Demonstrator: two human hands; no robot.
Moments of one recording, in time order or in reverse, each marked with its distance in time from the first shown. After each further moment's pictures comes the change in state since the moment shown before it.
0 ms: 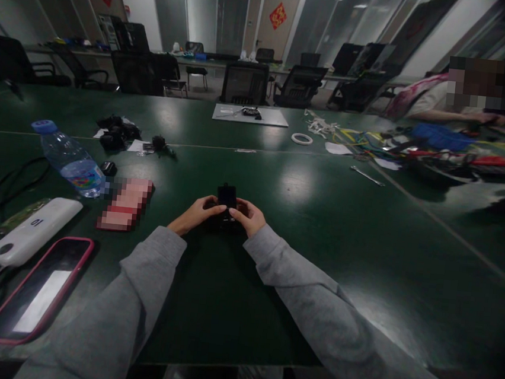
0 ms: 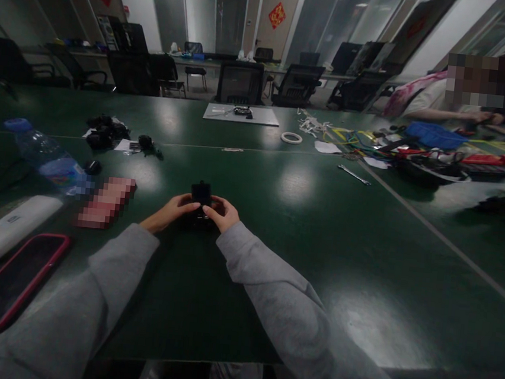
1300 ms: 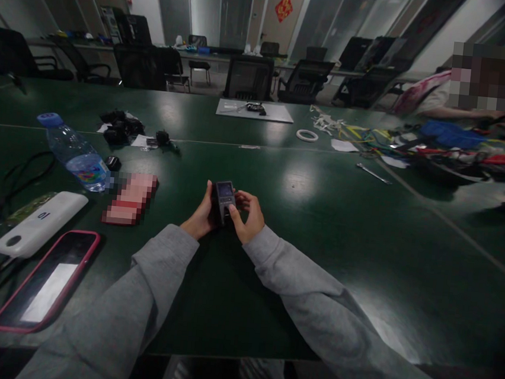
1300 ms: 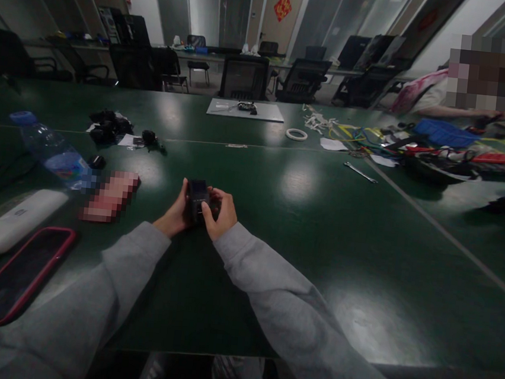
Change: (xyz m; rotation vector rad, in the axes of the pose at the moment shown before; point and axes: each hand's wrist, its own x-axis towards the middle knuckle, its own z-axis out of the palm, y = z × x) left_hand 0.004 0.006 0.033 -0.997 0.064 -0.332; right_hand -0.025 -0.007 0.027 -0.582 0.143 -0.597
